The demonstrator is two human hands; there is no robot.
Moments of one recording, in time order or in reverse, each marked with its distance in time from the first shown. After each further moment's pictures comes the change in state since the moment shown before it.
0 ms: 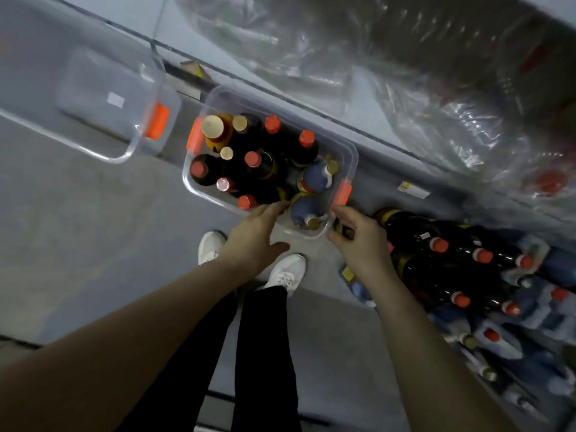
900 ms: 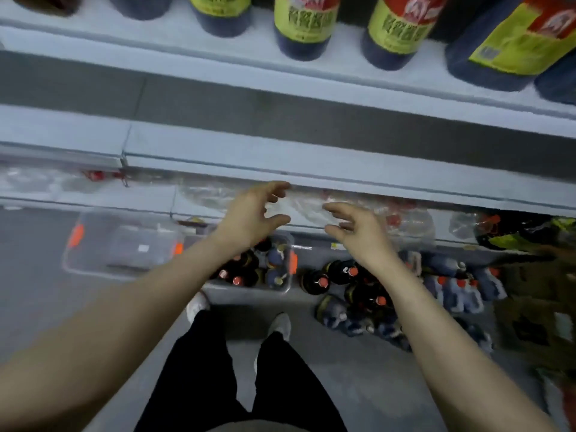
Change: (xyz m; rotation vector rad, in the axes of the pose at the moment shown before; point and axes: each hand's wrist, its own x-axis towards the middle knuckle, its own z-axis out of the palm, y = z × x) left_hand -0.171 0.298 -0.250 -0.018 0.189 0.551; right_hand -0.245 -0.218 -0.244 0.140 0.359 -0.169
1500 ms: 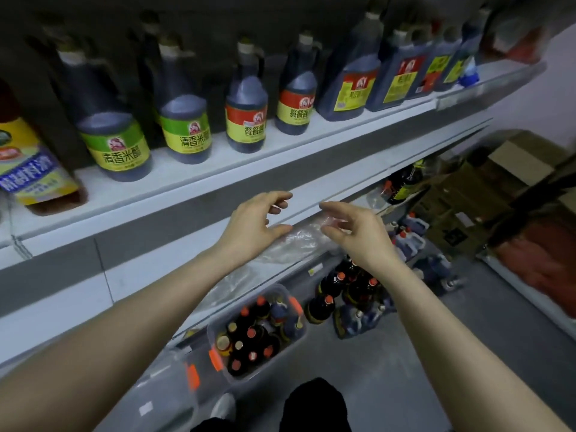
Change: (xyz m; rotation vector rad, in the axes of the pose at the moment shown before) left_hand 0.005 0.025 -0.161 0.052 -0.303 0.600; right_hand -0.102 -0.191 0.076 -0.027 0.650 0.112
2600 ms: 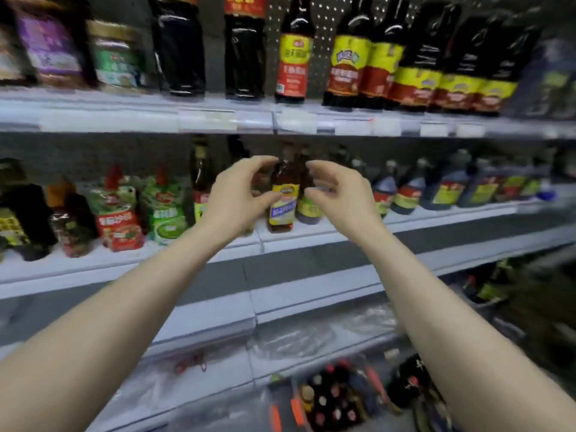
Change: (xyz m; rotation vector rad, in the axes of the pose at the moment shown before) left_hand -0.275 0.048 -0.346 0.235 0.619 0.080; right_hand -0.128 -0.385 0.122 0.130 0.086 -0.554
